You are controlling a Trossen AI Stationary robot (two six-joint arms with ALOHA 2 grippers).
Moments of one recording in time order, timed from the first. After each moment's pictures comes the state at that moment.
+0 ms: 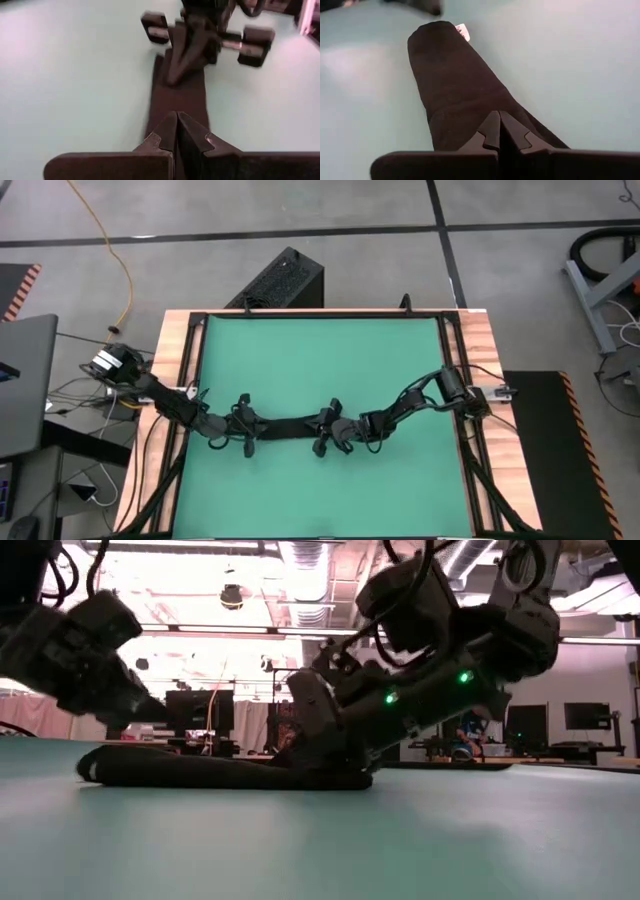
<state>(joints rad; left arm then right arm) -0.49 1.40 0.09 0.95 -0.60 -0.38 0.24 2.14 0.96 0.78 0.45 0.43</state>
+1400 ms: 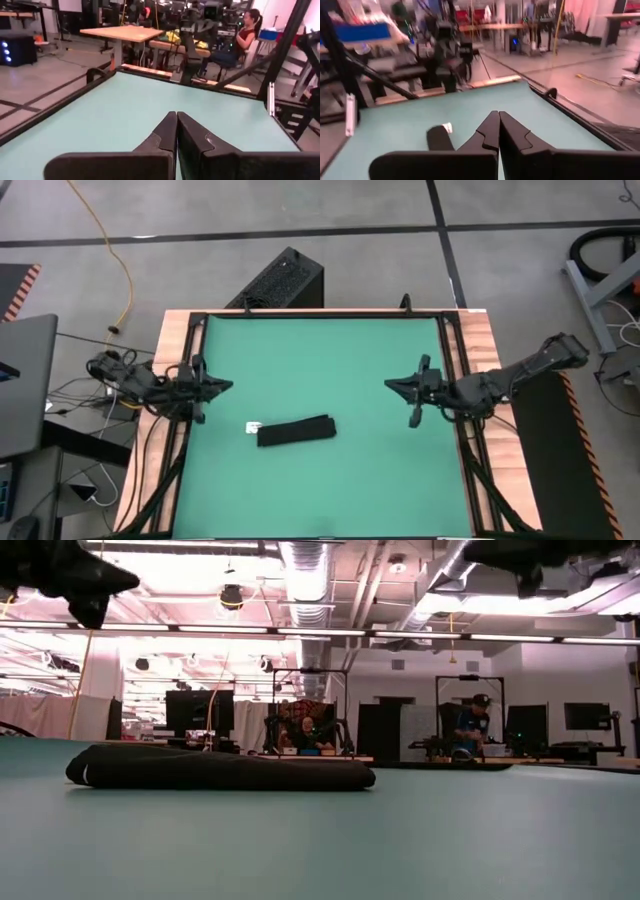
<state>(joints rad) -0.49 0.01 0.31 -0.27 -0.68 -0.15 0.42 0.71 0.49 0.17 0.68 0.13</state>
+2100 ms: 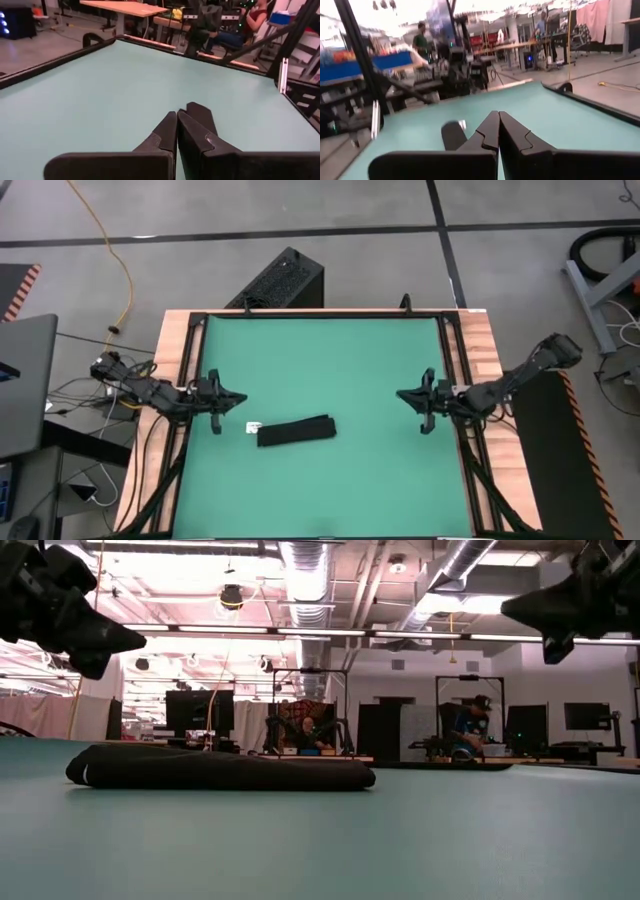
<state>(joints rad) -0.49 0.03 0.07 -0.12 -0.68 -0.26 0.49 0.52 0.01 0.65 0.70 0.13</state>
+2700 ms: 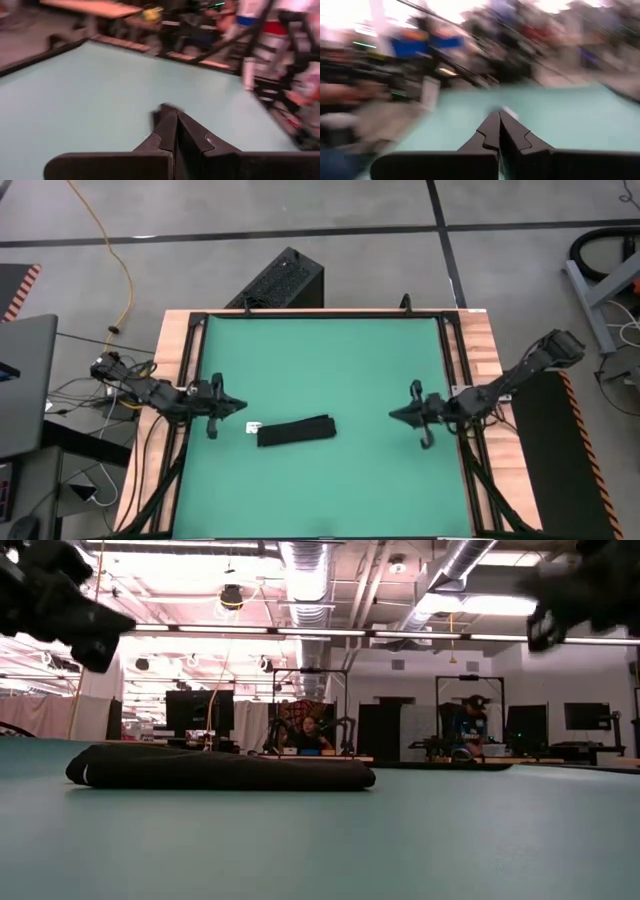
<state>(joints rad) -0.49 0.03 0.07 -0.07 -0.55 -0.26 0.49 0.73 0.01 0.82 0.43 0.09</state>
